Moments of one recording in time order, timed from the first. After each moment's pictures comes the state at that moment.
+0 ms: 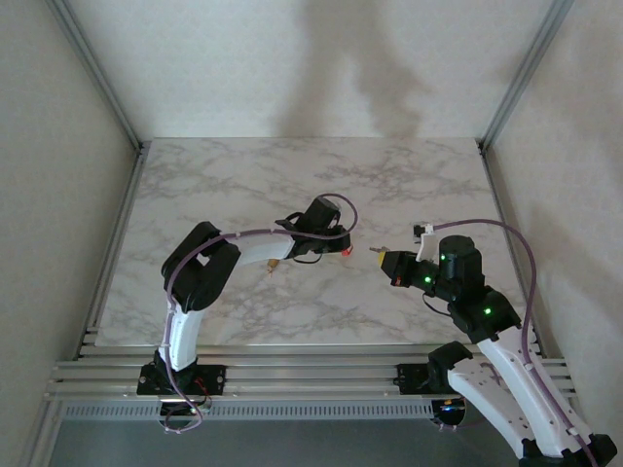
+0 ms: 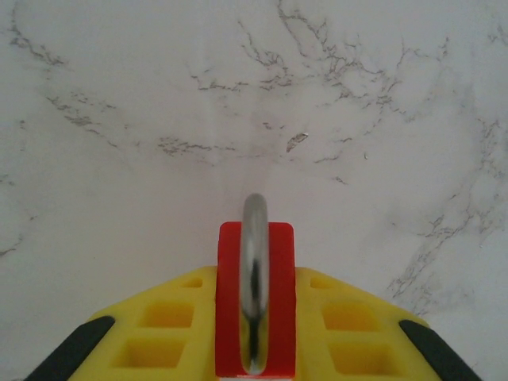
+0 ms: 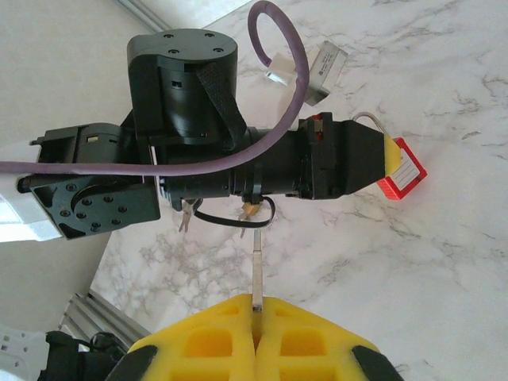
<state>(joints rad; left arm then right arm) -0.74 2.05 1.32 -0.09 0.15 -0.76 0.45 0.62 0.71 -0.57 -0.36 0.60</state>
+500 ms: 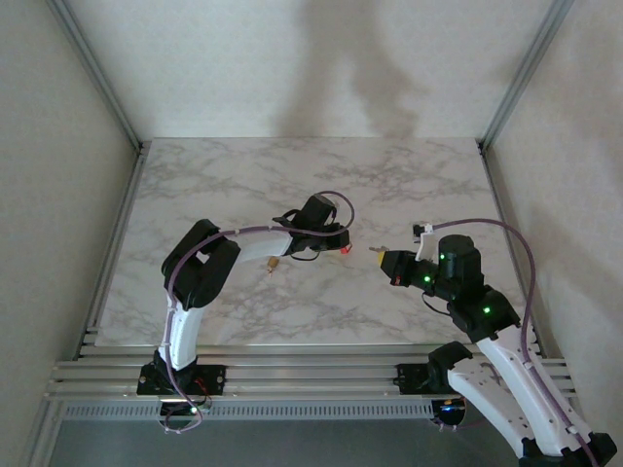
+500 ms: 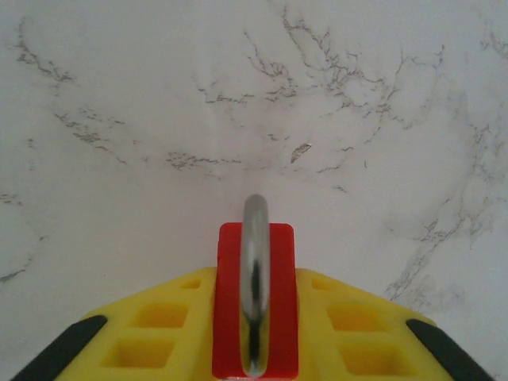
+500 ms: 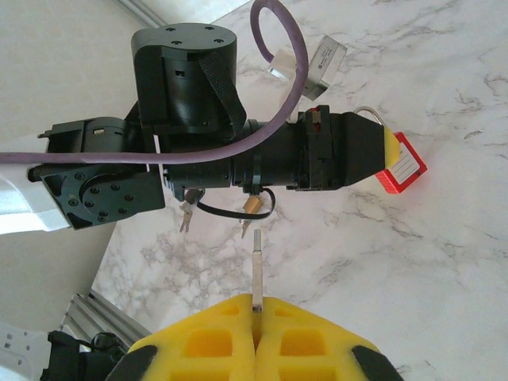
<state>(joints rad) -0.71 2.06 1.33 -0.08 0.21 -0.75 0.45 0.63 0.71 -0.56 -0.37 0.60</state>
